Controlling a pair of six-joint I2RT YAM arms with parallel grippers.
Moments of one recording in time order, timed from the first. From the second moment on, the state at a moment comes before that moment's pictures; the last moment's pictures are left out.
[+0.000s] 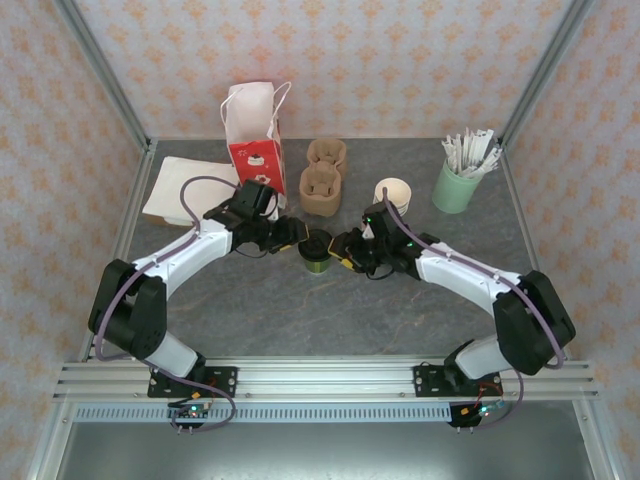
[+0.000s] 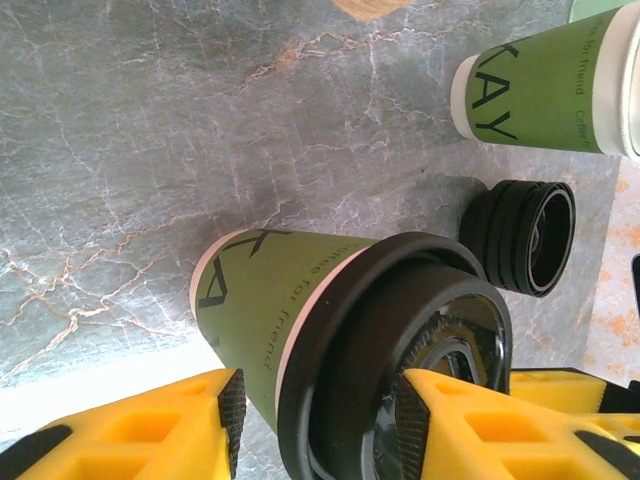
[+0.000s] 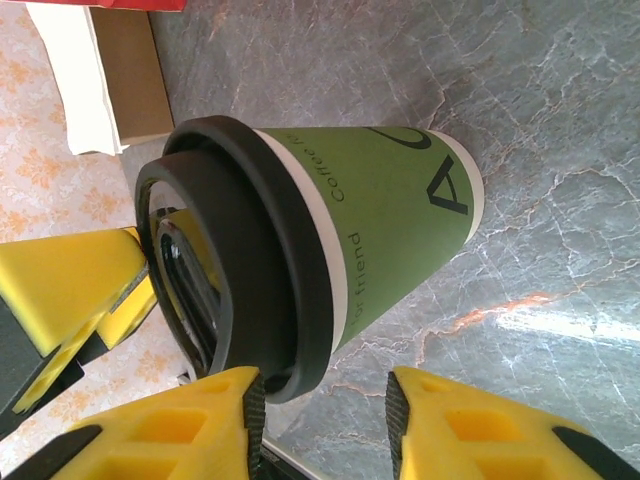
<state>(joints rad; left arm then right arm) -0.39 1.54 1.06 -0.48 0.42 -0.75 0.61 1.44 0.86 -0.22 -0.42 1.14</state>
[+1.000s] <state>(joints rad) -0.39 1.55 1.06 -0.47 0.43 -0.73 0.61 1.47 0.86 -0.22 -0.42 1.15</state>
